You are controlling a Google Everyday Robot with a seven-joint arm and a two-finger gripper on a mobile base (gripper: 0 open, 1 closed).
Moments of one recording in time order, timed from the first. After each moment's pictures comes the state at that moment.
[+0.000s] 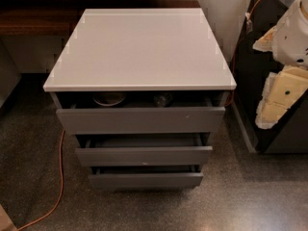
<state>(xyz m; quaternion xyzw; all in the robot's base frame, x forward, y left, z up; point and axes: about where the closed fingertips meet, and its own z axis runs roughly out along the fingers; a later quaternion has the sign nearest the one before) 0.438 -0.217 0.976 -0.60 0.78 -0.03 0.16</state>
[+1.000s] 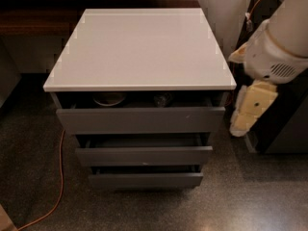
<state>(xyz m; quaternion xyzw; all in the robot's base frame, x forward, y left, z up) 0.450 -0.184 0.942 -0.62 0.76 -0.01 0.17</state>
